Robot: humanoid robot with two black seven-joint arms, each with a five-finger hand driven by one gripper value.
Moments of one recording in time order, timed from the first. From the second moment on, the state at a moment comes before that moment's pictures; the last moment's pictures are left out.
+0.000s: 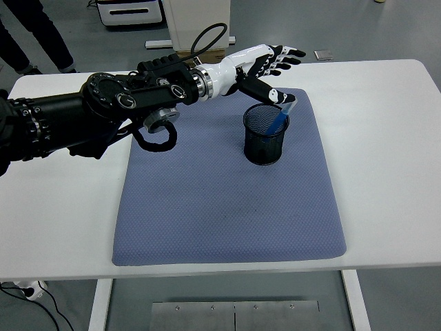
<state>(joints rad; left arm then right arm) -1.54 0.06 0.42 -0.81 -0.04 -0.04 -0.35 0.05 0.00 0.28 0.21 -0.12 0.05 0.16</state>
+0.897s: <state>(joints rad) -1.20 0.40 -0.05 -0.79 -0.02 0.13 -0.42 0.05 0.00 0.28 0.21 -0.12 0.05 0.16</state>
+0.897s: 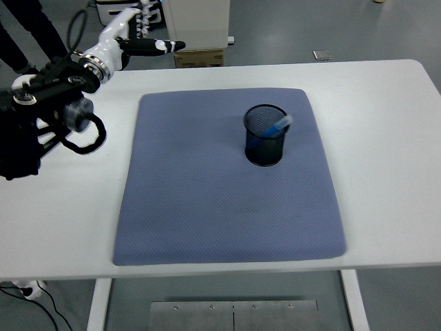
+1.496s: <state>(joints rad) -0.80 0.41 -0.54 -0.79 -0.03 0.00 -0.43 0.05 0.00 0.28 0.21 -0.12 0.05 0.16</state>
